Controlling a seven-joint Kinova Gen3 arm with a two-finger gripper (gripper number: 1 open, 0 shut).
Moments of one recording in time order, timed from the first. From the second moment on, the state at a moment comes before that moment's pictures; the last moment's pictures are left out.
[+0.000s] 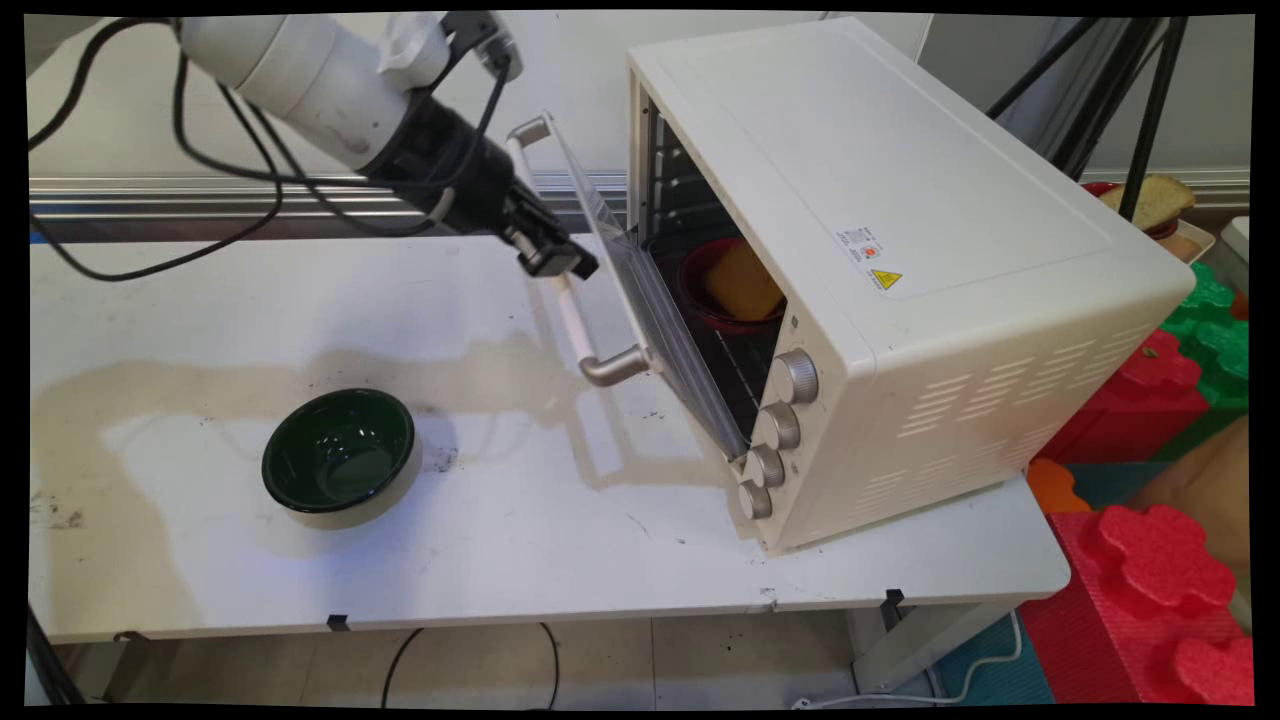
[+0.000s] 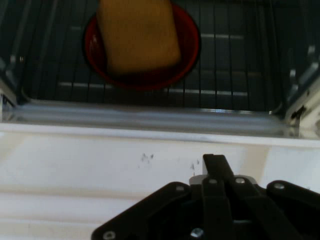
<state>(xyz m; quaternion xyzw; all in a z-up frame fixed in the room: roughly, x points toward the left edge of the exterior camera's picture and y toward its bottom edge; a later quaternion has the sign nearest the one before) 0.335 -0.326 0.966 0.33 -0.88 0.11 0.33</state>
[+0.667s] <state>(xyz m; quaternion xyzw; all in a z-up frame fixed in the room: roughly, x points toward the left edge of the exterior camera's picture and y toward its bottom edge) 0.369 -0.292 0.930 0.32 -0.89 0.12 0.32</state>
